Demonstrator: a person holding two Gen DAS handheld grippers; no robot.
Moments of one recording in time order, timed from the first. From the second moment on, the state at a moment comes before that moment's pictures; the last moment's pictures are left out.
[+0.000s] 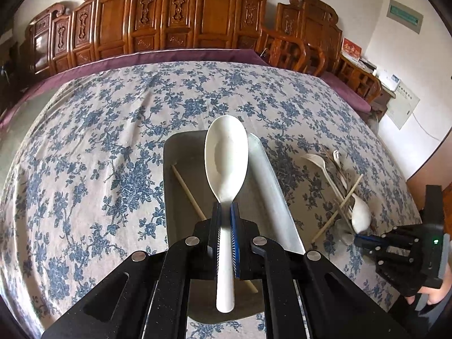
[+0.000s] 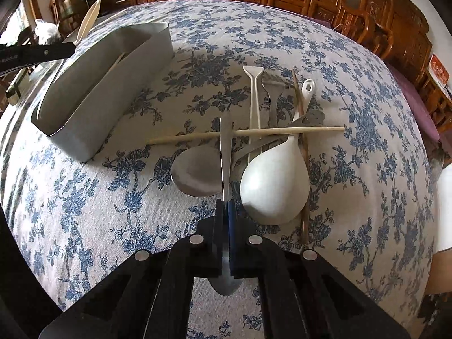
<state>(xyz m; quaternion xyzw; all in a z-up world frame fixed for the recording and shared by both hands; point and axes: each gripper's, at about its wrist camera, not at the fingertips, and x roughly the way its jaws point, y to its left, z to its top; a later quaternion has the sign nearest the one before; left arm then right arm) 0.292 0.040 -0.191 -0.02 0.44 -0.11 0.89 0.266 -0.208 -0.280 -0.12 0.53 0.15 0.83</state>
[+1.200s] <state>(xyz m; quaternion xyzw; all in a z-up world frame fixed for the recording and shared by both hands) 0.300 0.100 -0.177 -0.03 0.43 -0.05 0.90 0.337 -0.044 -0.246 -0.05 0.48 0.29 0.82</state>
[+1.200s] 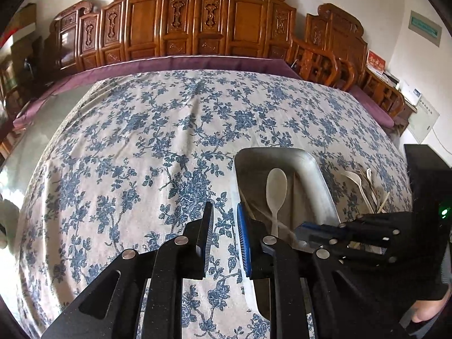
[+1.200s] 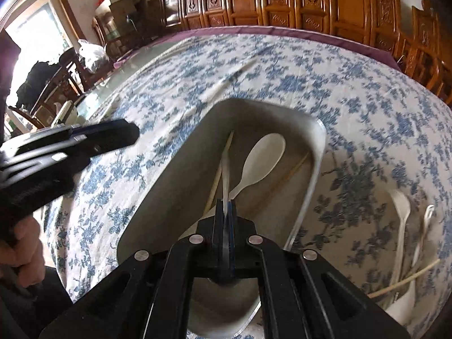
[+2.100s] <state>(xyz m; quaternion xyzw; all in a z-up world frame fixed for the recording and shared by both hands) 0.261 -0.015 -0.168 0.00 0.42 -0.17 0.89 0.273 -0.264 -0.220 -0.04 0.44 0.13 0.89</state>
